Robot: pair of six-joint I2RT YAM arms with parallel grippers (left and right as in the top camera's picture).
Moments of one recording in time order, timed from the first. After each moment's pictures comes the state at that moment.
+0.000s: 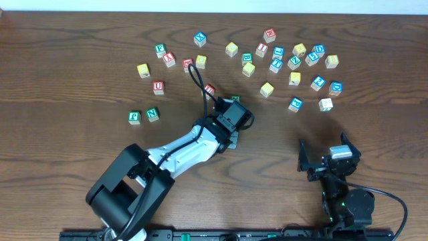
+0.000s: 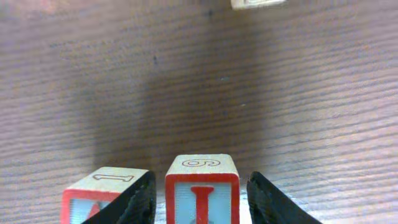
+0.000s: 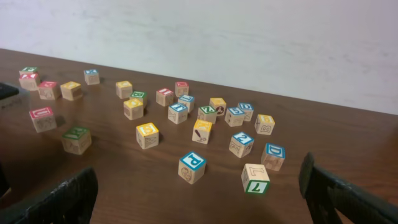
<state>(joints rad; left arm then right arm) -0.75 1.83 1.05 -0.42 -0.22 -0.53 0.04 0.01 0.01 -0.06 -0.10 -0.10</state>
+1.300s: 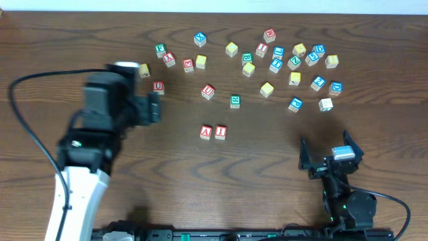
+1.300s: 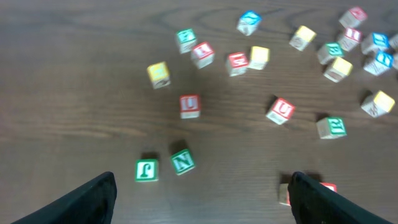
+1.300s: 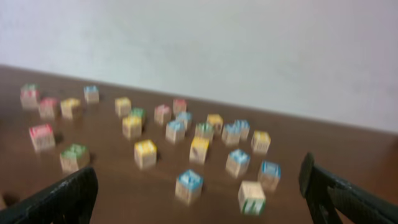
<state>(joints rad) -0.08 1.12 1.07 -0.71 0.07 -0.07 0.04 0.01 0.01 0.02 -0.10 -0.10</state>
